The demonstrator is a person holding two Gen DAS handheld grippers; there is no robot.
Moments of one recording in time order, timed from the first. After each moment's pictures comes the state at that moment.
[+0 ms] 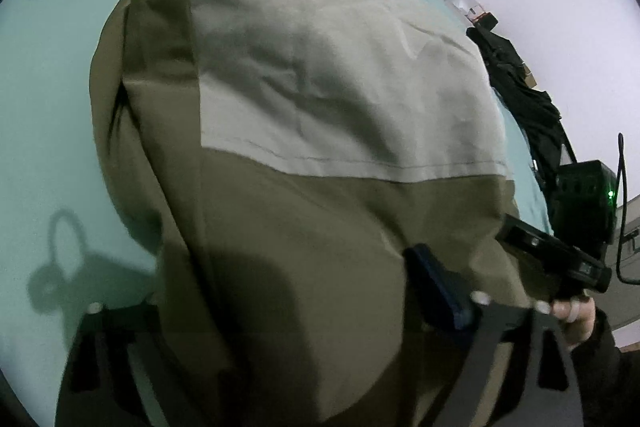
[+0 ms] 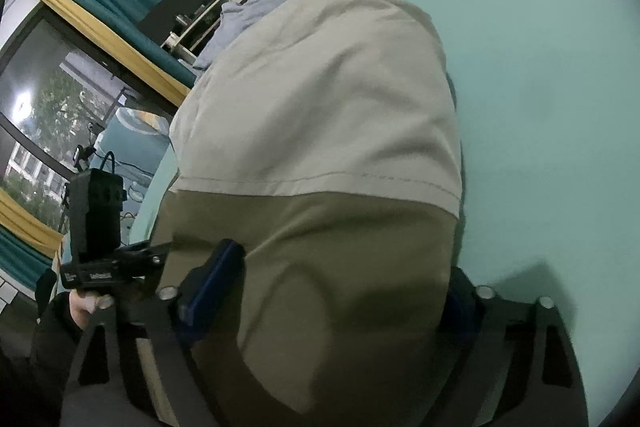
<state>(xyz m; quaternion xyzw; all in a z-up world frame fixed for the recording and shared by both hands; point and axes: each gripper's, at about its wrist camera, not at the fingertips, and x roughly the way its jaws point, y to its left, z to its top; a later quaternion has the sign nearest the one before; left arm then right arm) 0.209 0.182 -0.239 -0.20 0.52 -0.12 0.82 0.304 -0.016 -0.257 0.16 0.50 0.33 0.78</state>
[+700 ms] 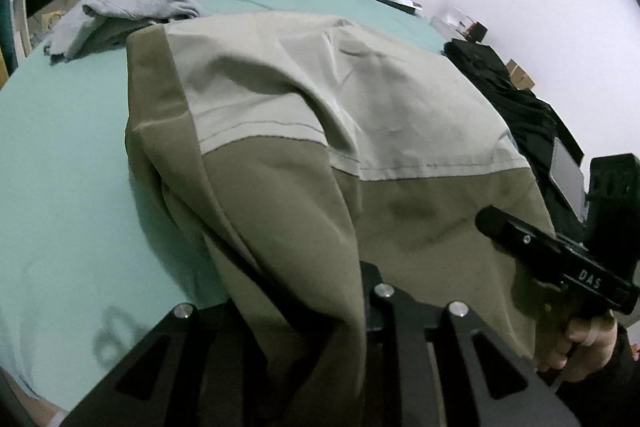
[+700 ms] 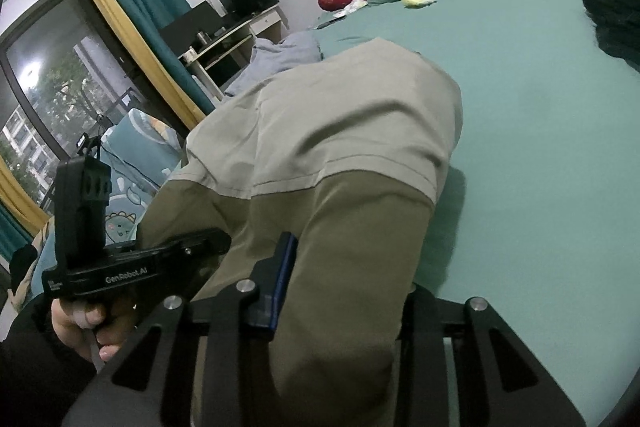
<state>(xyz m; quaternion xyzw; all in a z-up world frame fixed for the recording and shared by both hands) 0.168 0.120 -0.173 -0.14 0.46 -0.09 0.87 0.255 -0.036 -0.184 0.11 0.43 0.32 0.84</state>
